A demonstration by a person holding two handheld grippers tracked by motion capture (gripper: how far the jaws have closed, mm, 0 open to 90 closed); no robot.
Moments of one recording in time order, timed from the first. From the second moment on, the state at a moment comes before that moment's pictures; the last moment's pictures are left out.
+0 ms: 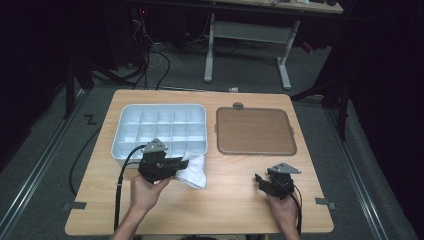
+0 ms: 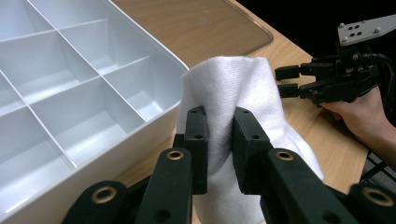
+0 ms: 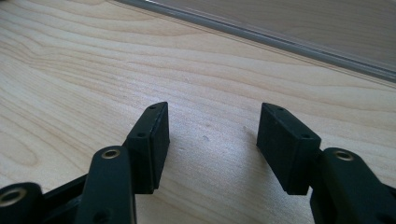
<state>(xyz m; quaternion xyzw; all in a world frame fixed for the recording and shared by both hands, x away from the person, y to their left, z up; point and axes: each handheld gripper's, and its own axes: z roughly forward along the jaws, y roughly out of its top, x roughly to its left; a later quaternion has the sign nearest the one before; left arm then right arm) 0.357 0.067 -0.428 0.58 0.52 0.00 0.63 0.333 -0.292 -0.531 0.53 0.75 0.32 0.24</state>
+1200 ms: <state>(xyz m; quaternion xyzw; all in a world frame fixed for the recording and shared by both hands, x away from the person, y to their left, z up) 0.403 0.100 -0.399 0.54 0.56 -0.01 0.63 0.333 -0.292 -0.531 0.53 0.75 0.32 0.24</state>
